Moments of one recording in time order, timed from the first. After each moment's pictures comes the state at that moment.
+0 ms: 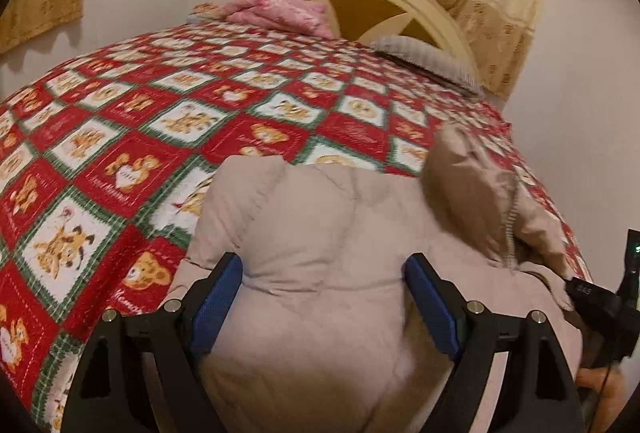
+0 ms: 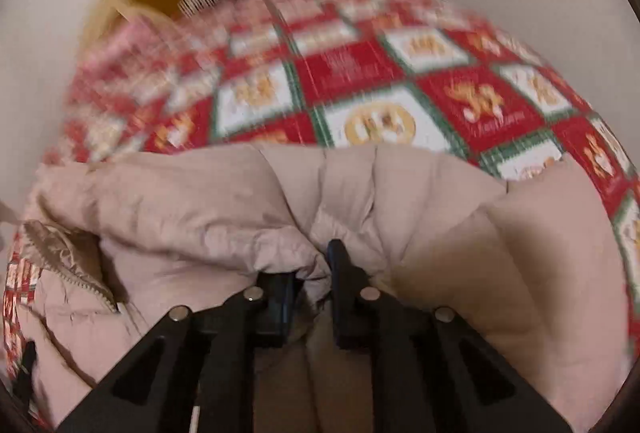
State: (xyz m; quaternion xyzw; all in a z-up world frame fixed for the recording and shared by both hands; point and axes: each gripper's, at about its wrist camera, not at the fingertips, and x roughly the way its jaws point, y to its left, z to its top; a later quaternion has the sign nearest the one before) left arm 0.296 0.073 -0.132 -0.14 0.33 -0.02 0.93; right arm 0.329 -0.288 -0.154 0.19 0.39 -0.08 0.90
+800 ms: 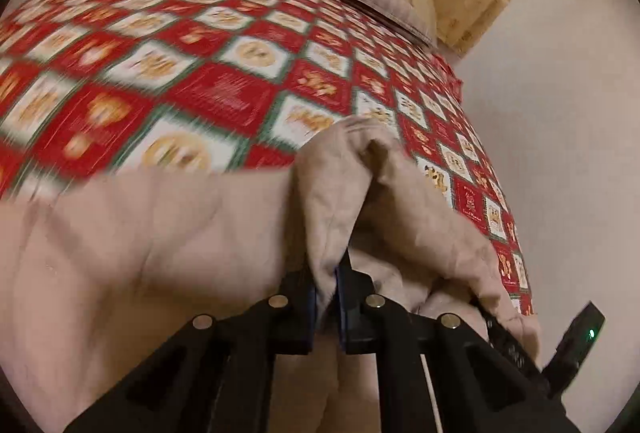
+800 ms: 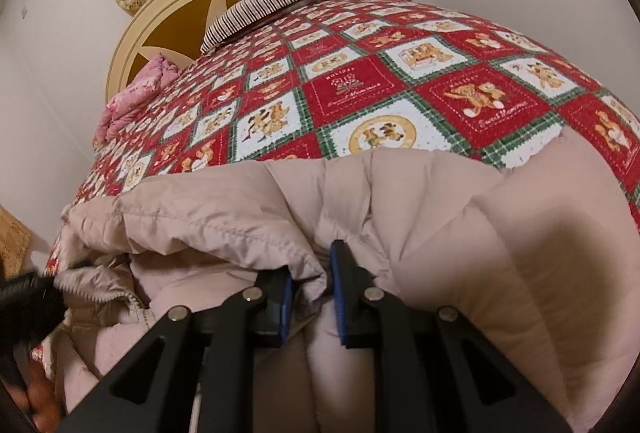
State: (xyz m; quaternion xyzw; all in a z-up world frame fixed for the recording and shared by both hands) left arm 0.378 0.000 -0.122 -0.22 0.44 -0.13 0.86; right arm 0.320 -0.299 -0.157 0.25 0.35 -0.05 0.90
